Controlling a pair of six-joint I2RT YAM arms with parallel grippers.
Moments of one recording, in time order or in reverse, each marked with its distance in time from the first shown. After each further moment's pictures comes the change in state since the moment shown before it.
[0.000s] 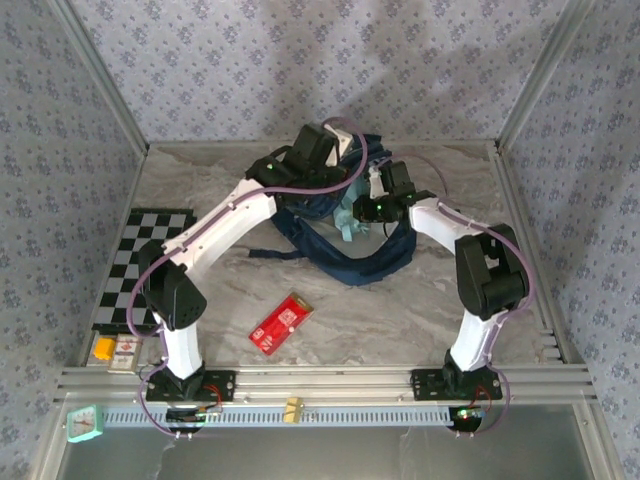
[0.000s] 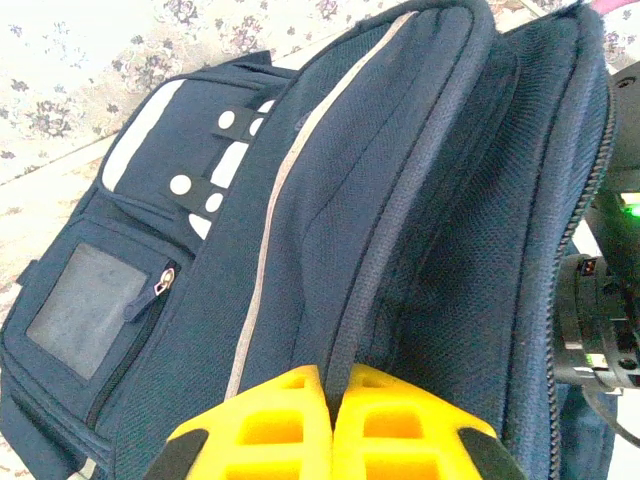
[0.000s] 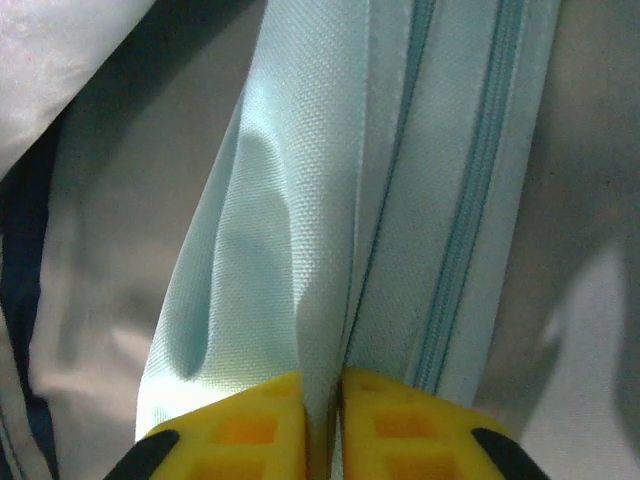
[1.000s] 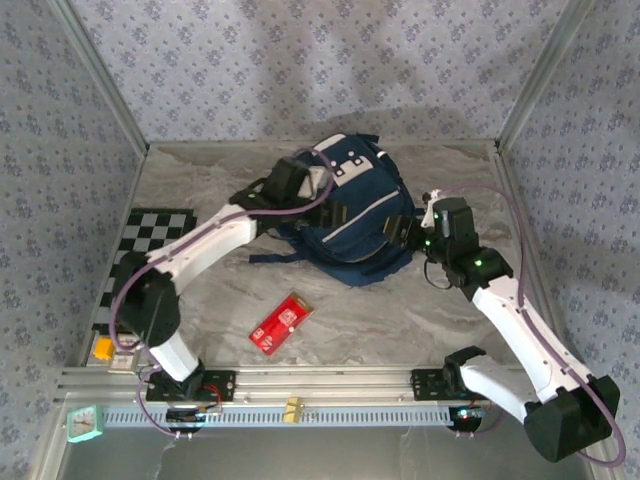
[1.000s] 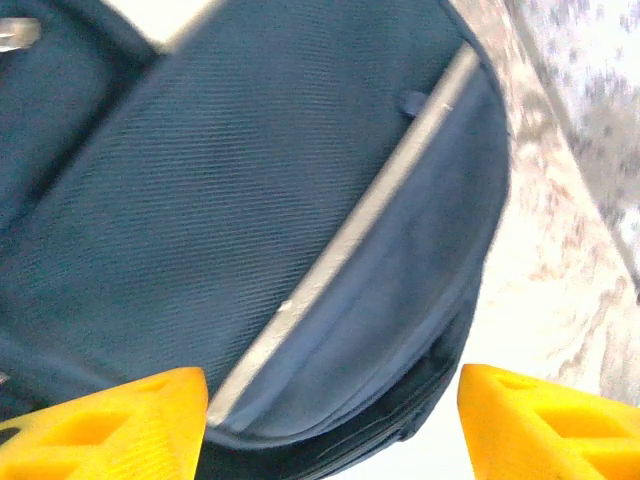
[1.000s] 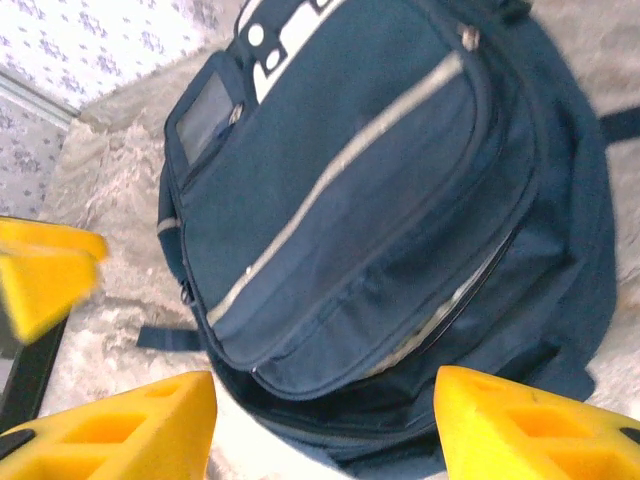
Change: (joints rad) left arm 0.128 -0.224 -0.548 0.269 0.361 -0.362; right arm 0.026 -0.822 -0.372 -0.225 0.179 0.287
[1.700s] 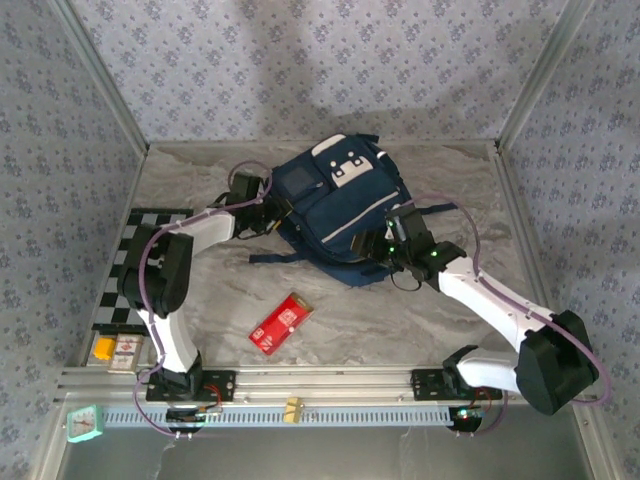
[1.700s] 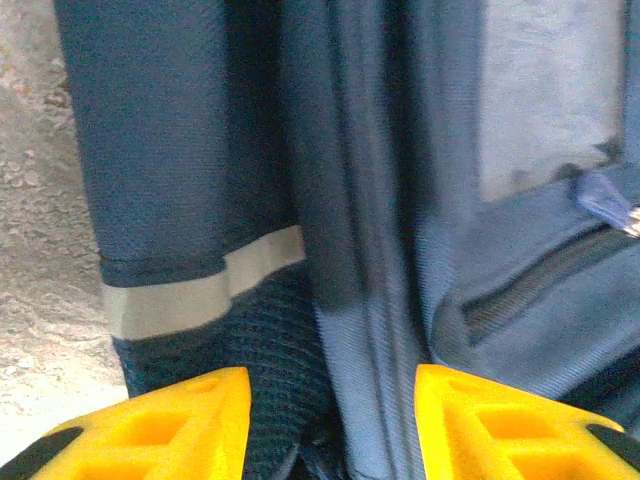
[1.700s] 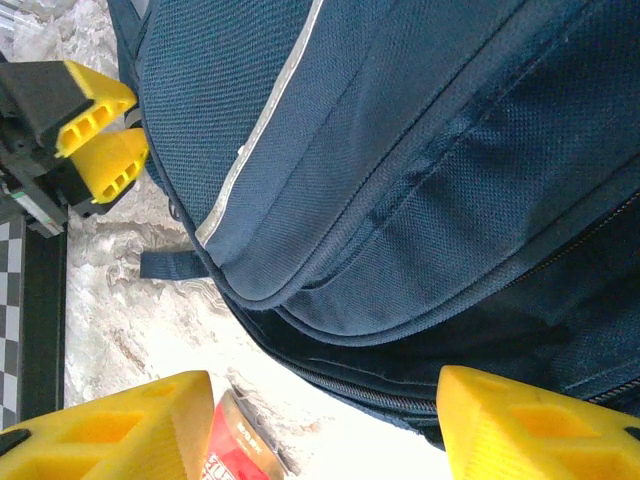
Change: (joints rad) left arm 0.285 0.229 -0.236 0.372 0.058 -0.505; right arm 0.158 0.241 -0.049 0.126 -0.031 0.225
